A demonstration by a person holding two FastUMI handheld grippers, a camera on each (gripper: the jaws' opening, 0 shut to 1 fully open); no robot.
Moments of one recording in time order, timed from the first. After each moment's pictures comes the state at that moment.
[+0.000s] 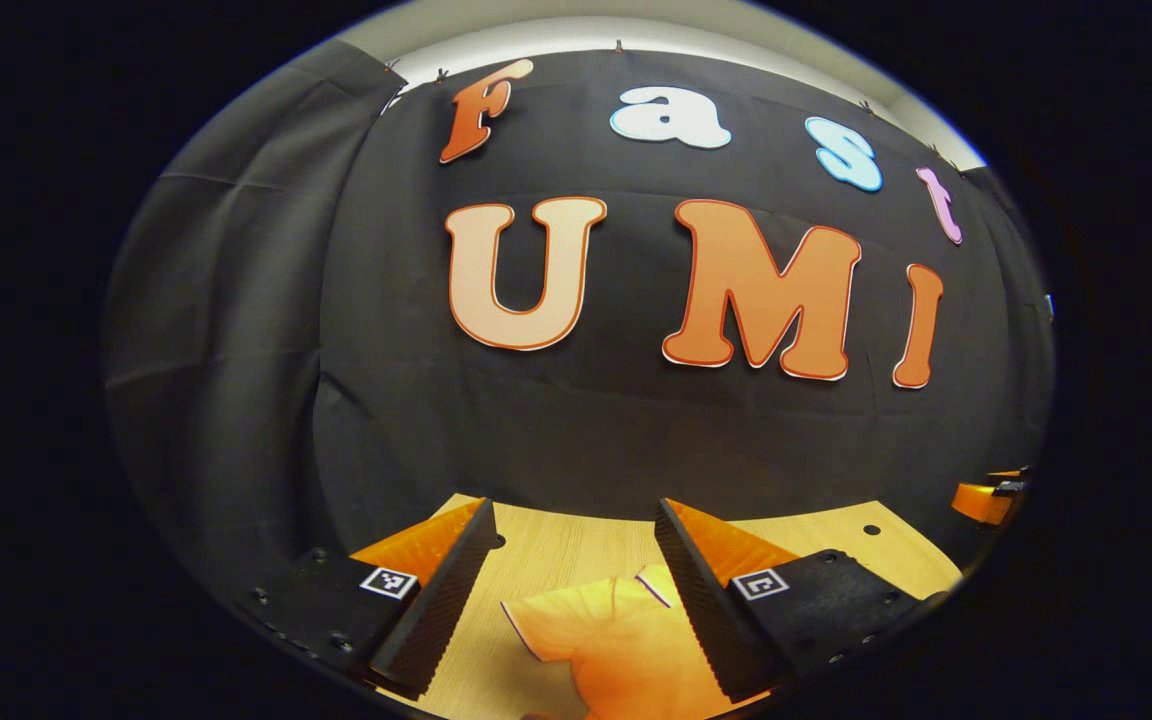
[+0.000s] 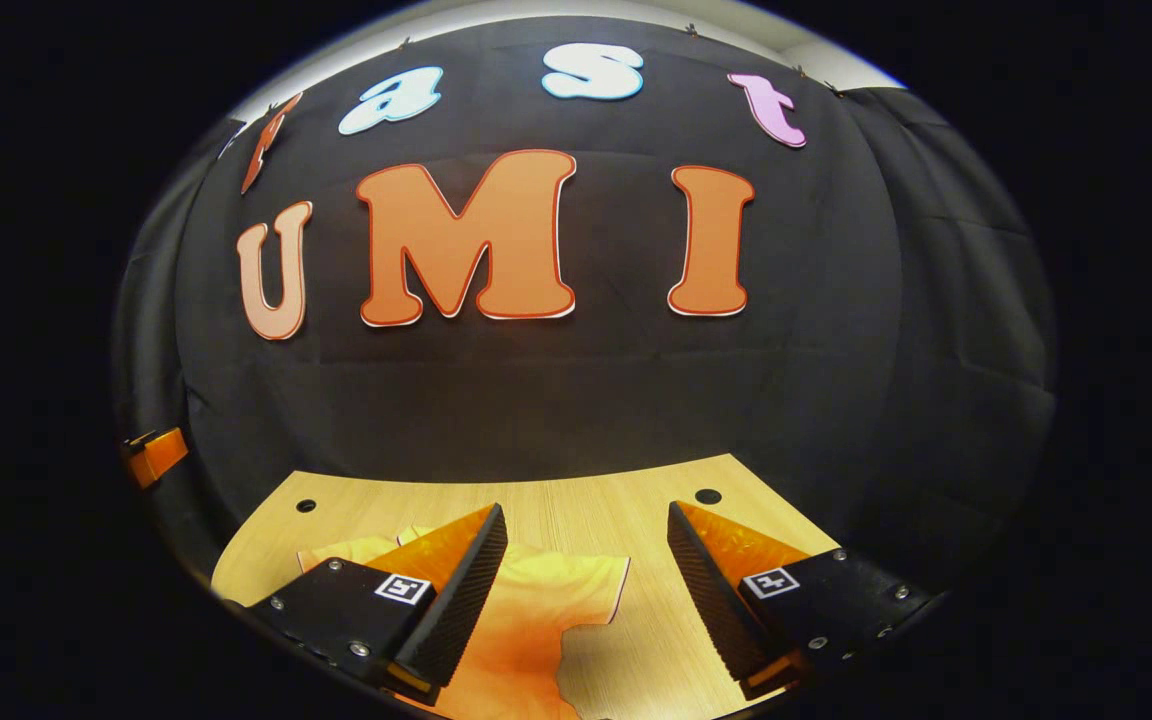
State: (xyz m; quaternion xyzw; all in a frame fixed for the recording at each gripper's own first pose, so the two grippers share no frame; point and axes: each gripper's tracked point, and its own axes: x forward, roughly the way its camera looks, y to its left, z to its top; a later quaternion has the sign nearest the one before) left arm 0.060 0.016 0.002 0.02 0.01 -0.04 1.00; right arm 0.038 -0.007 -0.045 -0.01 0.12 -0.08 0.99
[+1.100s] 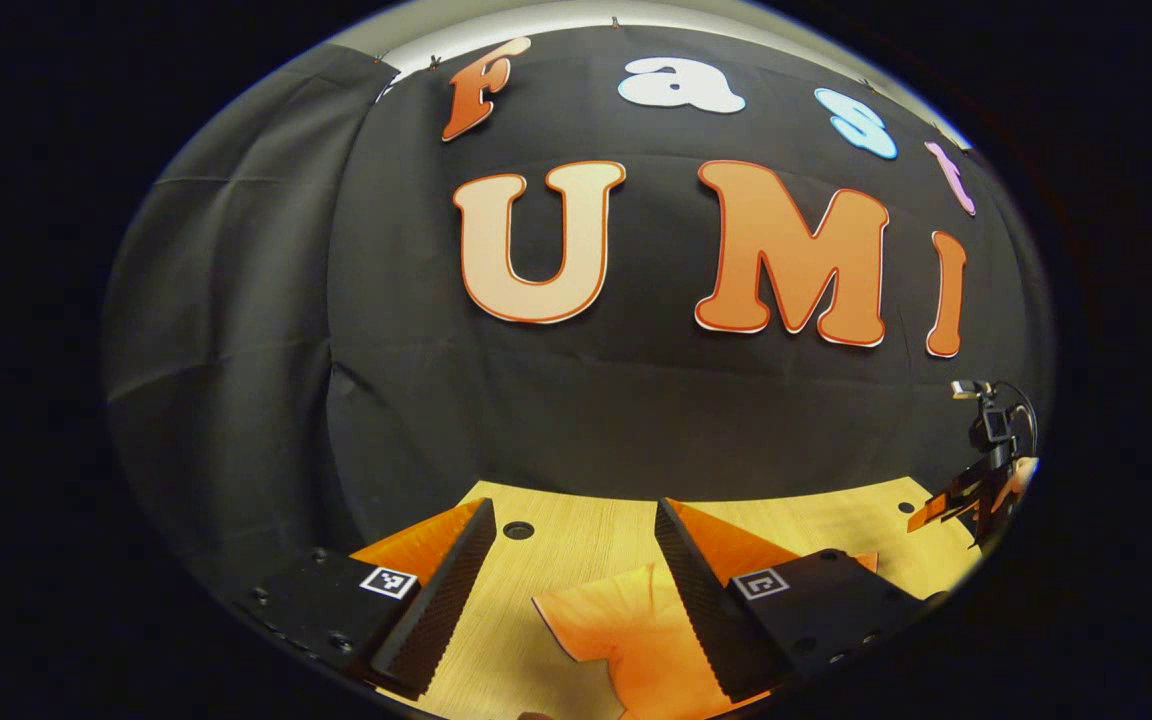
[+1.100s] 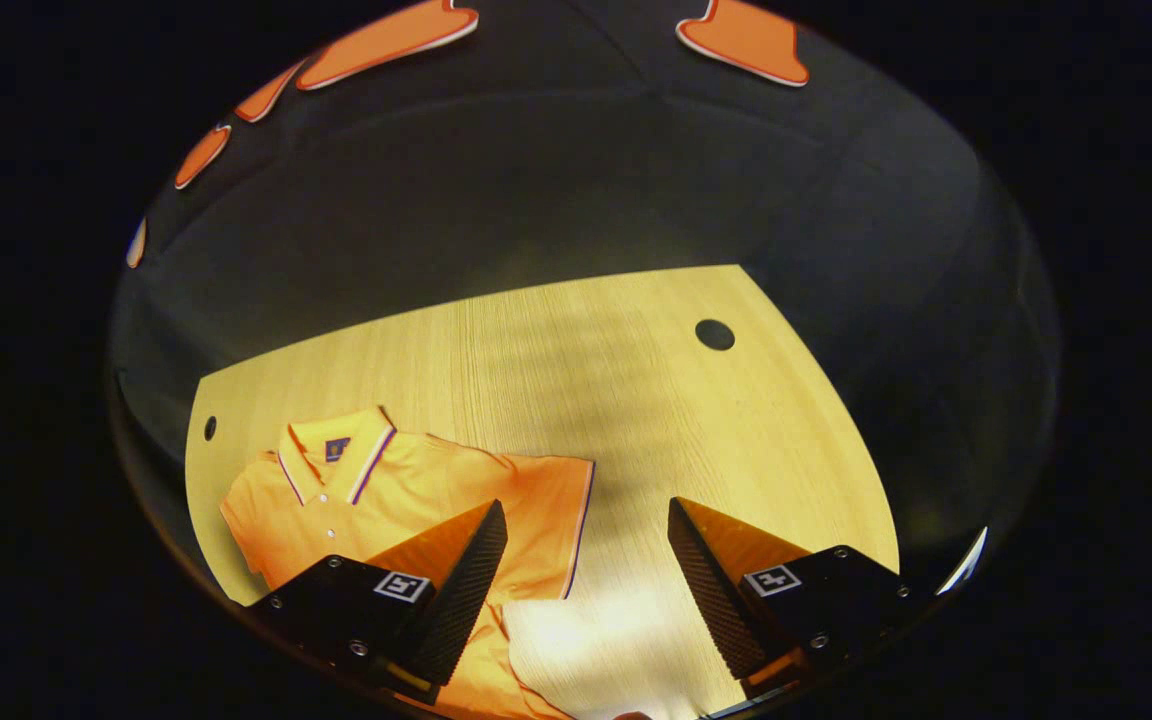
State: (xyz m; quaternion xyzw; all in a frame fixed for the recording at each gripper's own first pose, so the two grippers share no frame) left arm 0.098 0.046 -0.026 0.04 0.05 0.00 1.00; right arm 0.156 -0.082 -0.243 0.01 0.49 -0.13 0.86
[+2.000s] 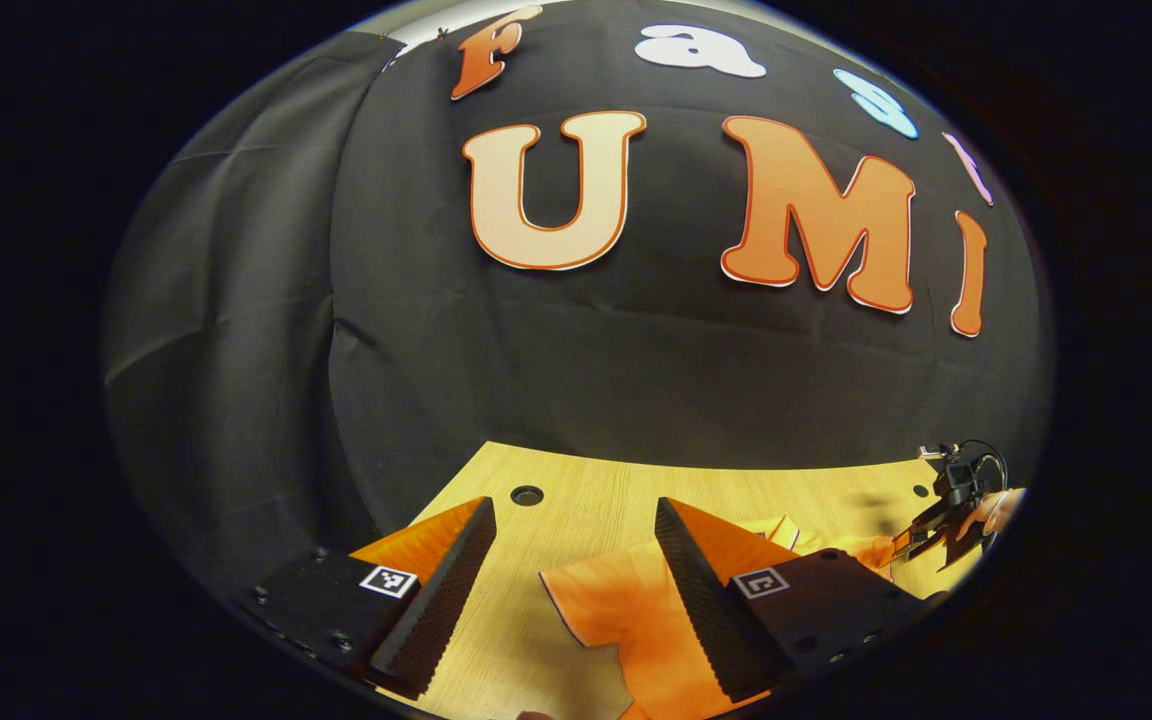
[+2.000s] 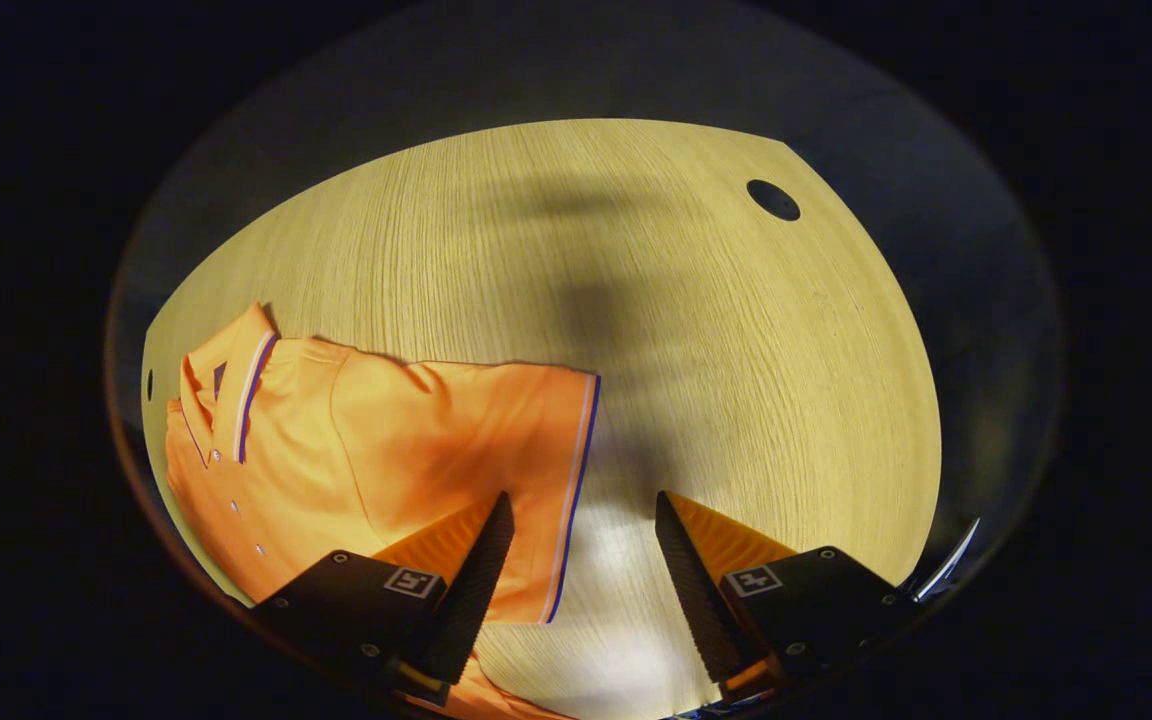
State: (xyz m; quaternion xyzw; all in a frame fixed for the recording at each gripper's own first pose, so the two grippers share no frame) left arm 0.115 0.054 -0.067 0.03 0.11 0.01 0.99; right arm 0.152 -0.088 -0.358 0.01 0.61 -0.13 0.78
